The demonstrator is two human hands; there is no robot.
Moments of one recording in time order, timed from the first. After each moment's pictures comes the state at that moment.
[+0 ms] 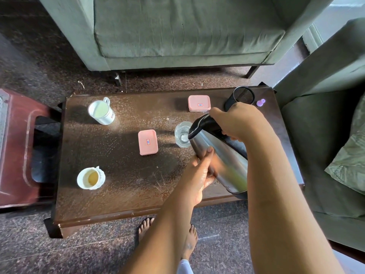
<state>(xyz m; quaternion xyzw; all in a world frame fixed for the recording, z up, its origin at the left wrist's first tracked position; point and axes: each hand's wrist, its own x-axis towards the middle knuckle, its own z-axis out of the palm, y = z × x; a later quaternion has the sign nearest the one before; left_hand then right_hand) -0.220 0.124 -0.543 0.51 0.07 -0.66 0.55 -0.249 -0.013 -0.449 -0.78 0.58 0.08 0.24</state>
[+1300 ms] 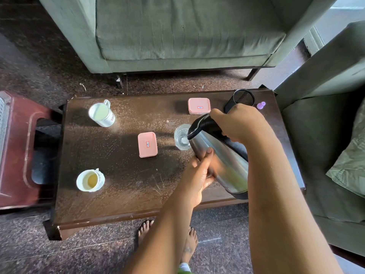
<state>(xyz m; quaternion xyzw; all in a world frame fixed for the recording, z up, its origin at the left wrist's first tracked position) -0.220 0.118 -0.533 0.51 0.07 -0.65 0.56 -0.251 -0.012 -0.441 -0.78 0.57 0.06 0.24</state>
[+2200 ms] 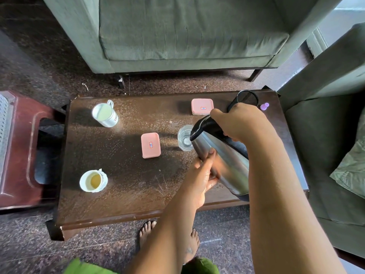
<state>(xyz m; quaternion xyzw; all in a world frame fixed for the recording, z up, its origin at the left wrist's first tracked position) -0.216 0.120 -0.543 0.50 0.08 -0.66 0.55 -0.239 -0.015 -0.447 -0.79 0.57 0.08 0.22</state>
